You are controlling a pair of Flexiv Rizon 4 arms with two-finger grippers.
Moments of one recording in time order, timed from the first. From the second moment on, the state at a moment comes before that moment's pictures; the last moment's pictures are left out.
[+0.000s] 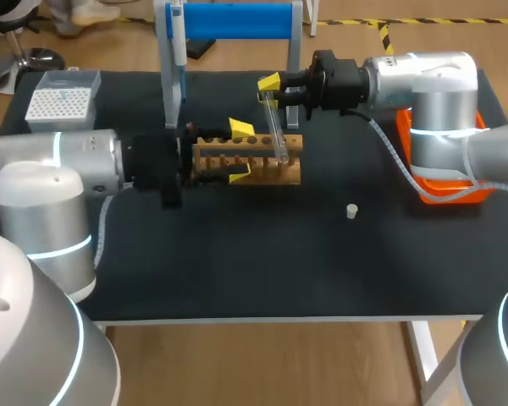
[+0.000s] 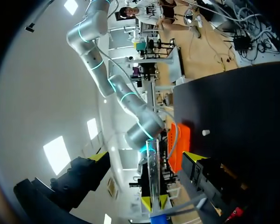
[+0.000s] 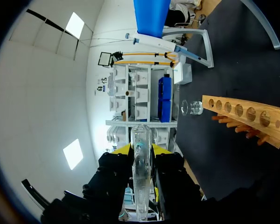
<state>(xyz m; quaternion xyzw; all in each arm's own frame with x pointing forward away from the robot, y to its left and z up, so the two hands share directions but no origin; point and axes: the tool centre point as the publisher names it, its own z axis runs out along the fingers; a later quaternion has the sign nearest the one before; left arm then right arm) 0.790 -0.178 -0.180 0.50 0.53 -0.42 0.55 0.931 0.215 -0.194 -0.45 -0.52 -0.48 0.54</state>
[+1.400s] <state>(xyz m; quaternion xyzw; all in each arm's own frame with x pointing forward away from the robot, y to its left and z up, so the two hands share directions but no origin) 0.827 -0.236 -0.190 0.52 0.51 -0.44 0.52 0.931 0.215 -0.194 -0.45 -0.52 -0.48 0.54</state>
